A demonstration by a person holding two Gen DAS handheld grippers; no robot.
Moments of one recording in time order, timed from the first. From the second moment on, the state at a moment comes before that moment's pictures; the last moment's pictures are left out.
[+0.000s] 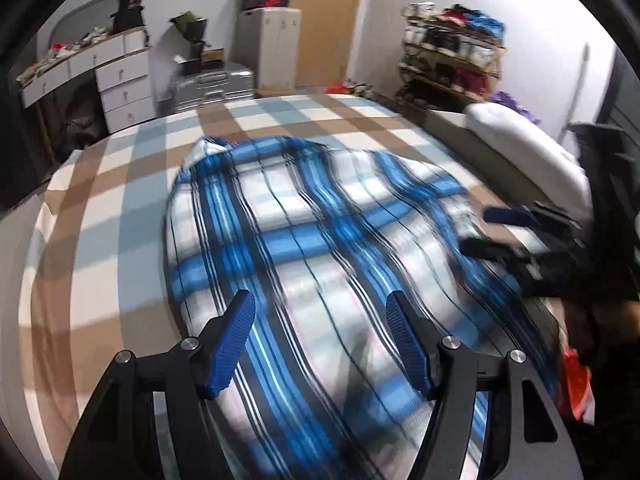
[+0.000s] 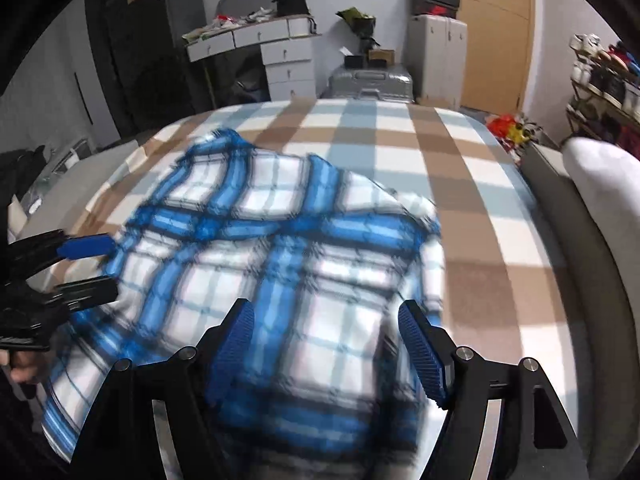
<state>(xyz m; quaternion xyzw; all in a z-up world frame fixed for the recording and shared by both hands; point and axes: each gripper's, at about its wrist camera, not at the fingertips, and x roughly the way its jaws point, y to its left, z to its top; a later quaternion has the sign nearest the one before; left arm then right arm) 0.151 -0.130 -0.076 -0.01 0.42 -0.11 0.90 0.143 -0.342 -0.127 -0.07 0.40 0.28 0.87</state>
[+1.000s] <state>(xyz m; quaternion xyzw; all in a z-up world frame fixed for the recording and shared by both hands) 0.169 -0.113 -0.112 -0.03 0.44 -0.10 0.89 0.189 -0.376 -0.142 -0.07 0.45 0.26 0.85</state>
